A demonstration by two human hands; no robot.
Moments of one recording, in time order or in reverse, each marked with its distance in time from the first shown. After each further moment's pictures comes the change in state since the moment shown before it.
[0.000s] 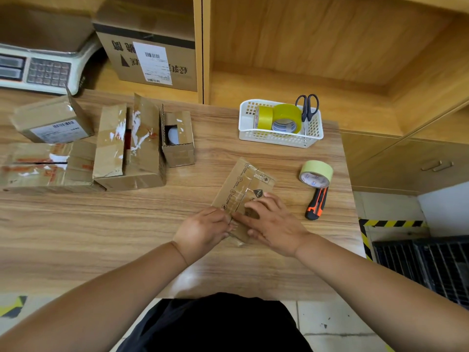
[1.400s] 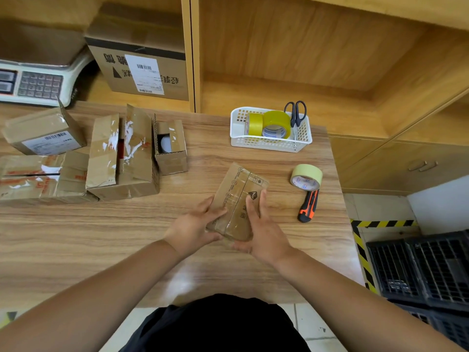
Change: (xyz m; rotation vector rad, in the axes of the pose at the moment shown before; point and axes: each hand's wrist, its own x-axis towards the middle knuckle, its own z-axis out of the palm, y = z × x) left_hand 0.015 0.001 -0.024 -0.203 -0.404 -0.584; right_hand 0.003 -0.037 -0.017 0.601 -0.259 0.630
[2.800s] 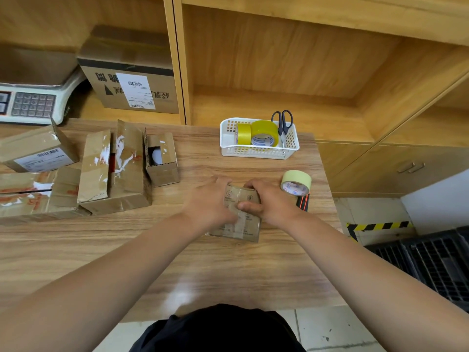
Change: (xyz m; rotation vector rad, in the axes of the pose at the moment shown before) left_hand 0.042 0.102 -0.056 0.139 0.012 -0.176; right_hand 0.023 0.003 -0.086 0.175 0.151 -0.119
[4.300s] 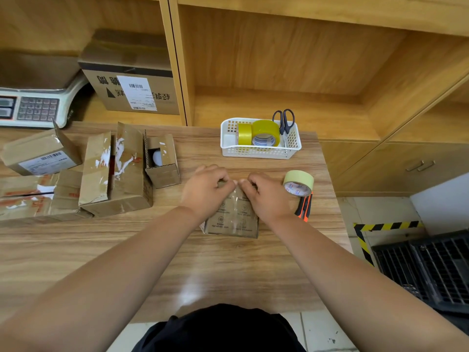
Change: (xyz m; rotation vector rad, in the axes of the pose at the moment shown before) left_hand 0.032 -0.015 0.015 -0.300 0.318 0.113; right_hand 0.012 -0.004 0.014 0.033 0.384 -0.010
